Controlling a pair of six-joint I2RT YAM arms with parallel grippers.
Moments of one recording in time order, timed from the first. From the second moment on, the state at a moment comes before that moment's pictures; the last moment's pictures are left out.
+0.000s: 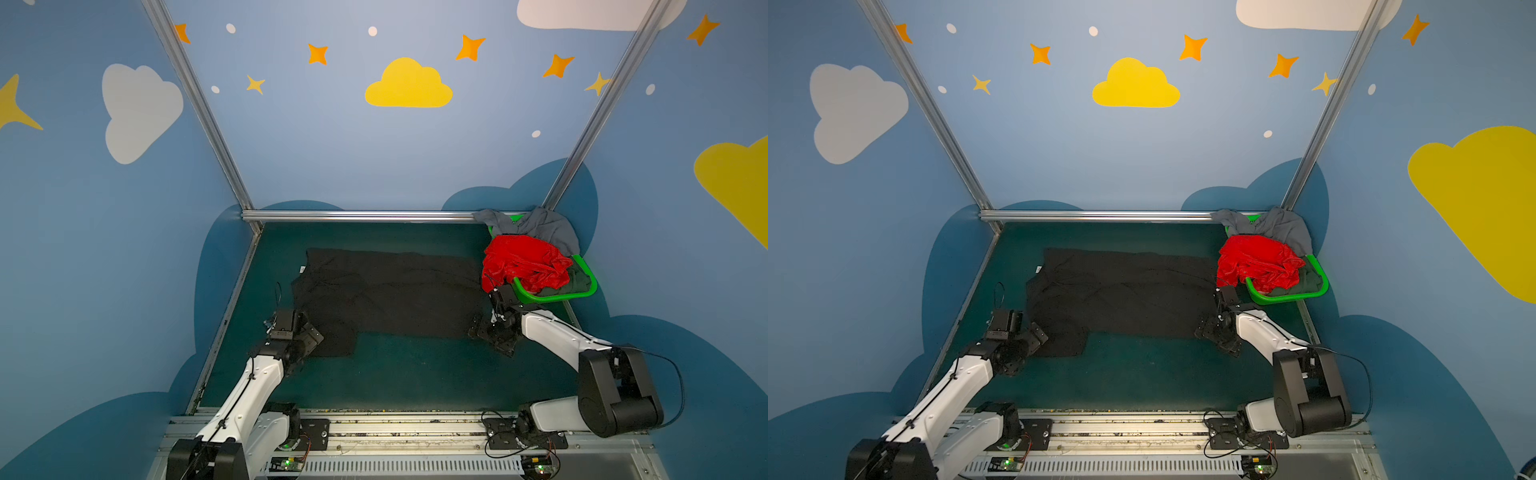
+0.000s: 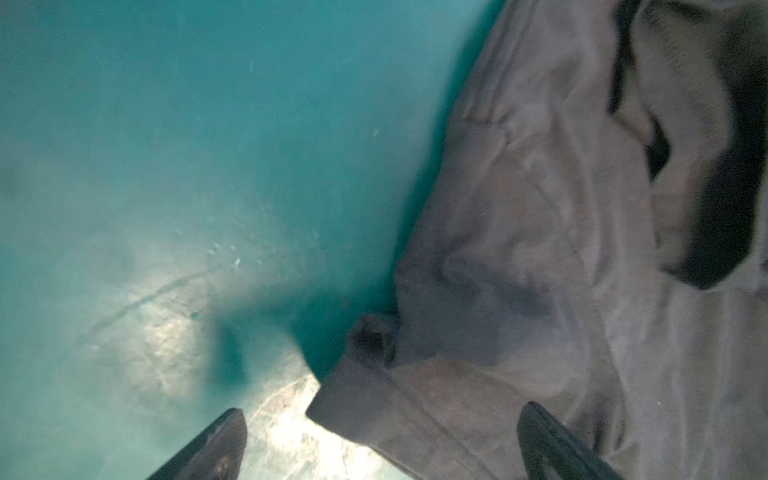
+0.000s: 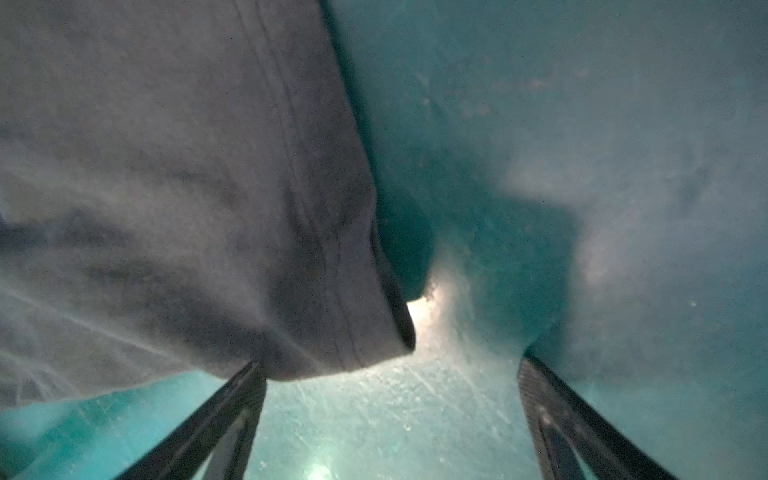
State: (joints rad) left arm -0.05 0.96 0.44 -0.59 -0.04 -0.91; right arm 0.25 1.42 0.72 -0.67 -0.10 0.64
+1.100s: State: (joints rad) left arm -0.05 1.11 0.44 -0.47 0.05 -0.90; right arm 0.25 1.51 0.75 -0.53 -0.15 0.63
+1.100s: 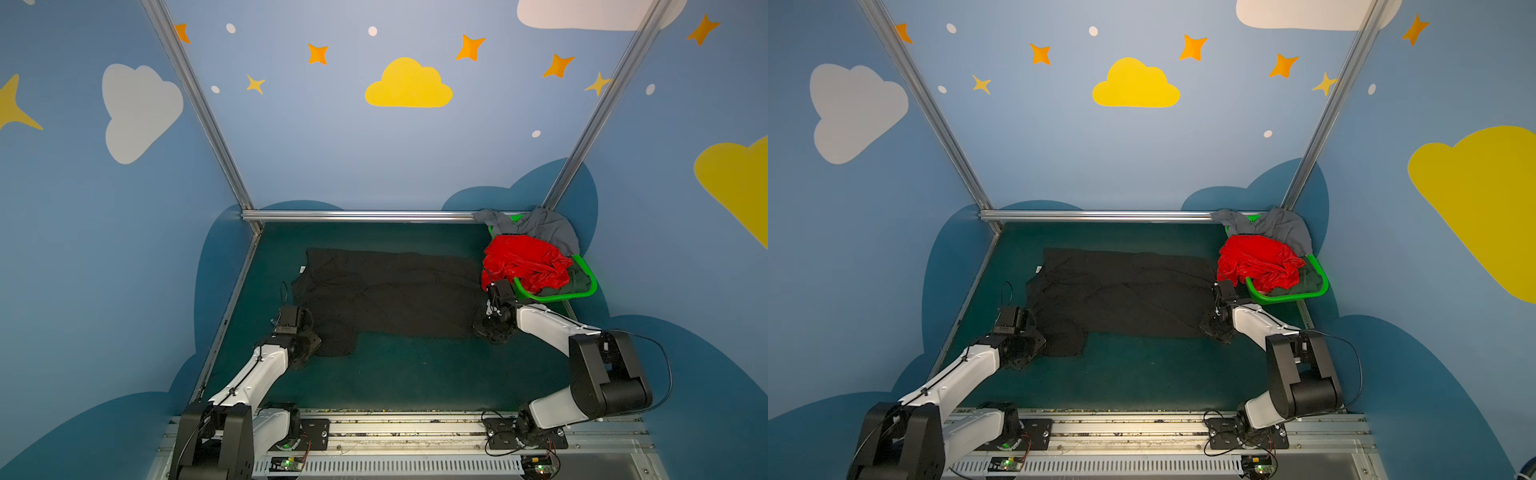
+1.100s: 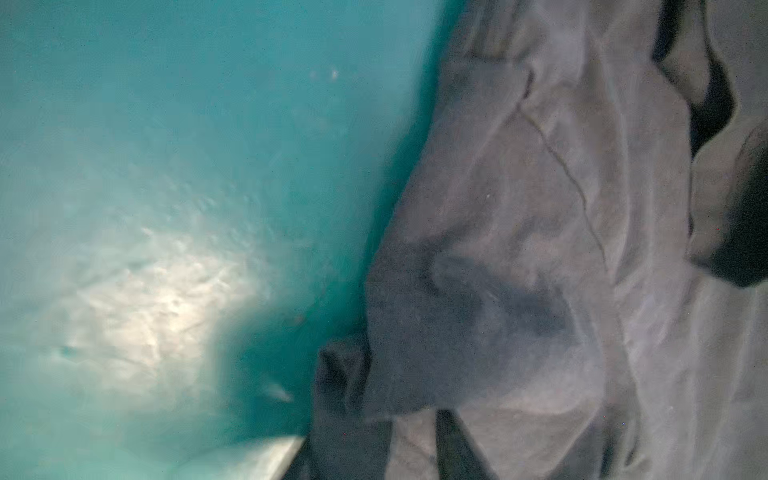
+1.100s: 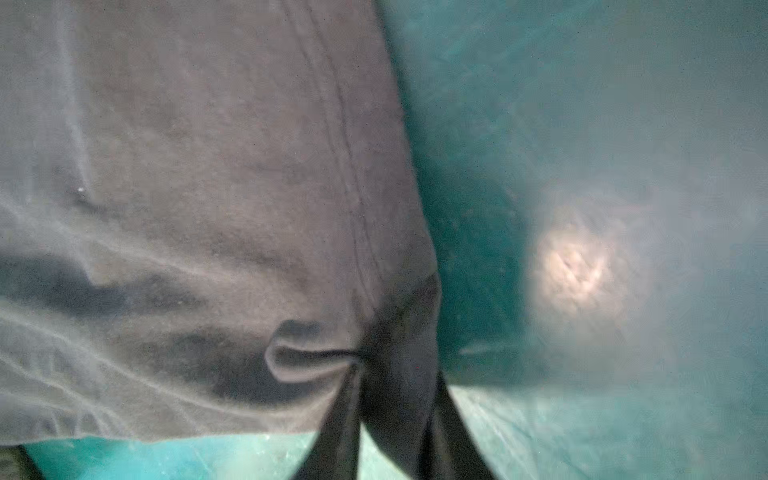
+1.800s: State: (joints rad) left arm -0.05 0.99 0.55 -0.59 0.03 -0.87; right arm 0.26 1.52 0.79 -0.56 -0.16 0.62
